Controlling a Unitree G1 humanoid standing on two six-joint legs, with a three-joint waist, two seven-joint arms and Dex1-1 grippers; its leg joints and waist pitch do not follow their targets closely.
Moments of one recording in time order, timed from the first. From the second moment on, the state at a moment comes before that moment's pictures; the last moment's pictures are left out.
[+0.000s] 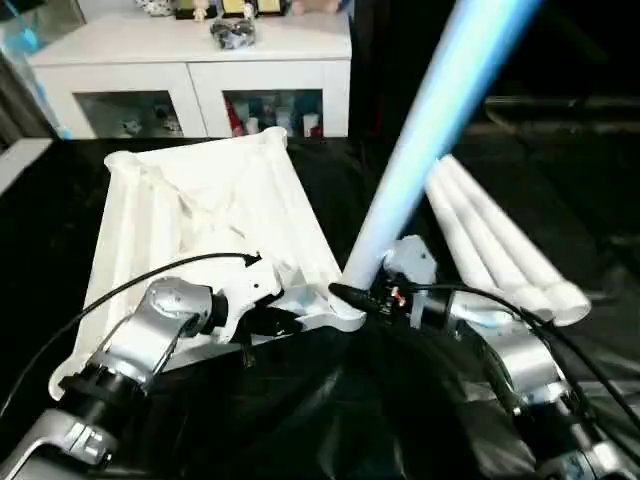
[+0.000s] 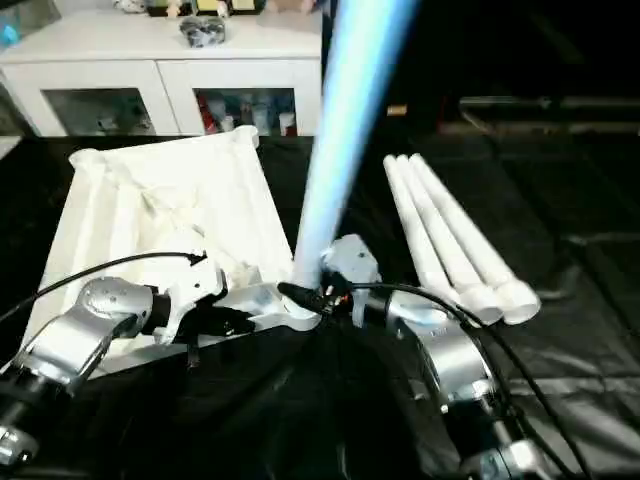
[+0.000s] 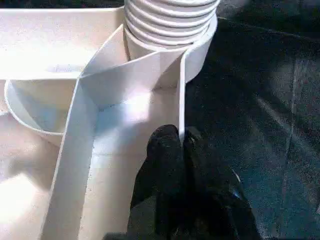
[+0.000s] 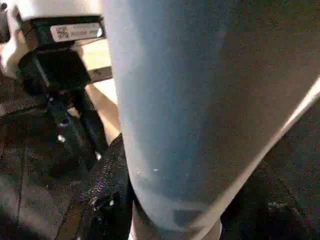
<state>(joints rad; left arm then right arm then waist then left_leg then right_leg) -0.43 0.52 -0.36 0.30 -0.07 0.28 -1.07 -0.40 -0.30 0.26 0.29 0.16 0.08 0.90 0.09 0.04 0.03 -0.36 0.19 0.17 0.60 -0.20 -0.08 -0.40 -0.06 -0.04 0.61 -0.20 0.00</state>
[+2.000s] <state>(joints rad) -0.50 0.53 -0.39 0.39 0.00 0.24 -1.22 -0.41 -0.27 0.25 0.34 0.20 0.13 1.04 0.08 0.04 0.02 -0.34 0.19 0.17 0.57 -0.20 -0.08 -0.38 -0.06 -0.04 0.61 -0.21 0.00</state>
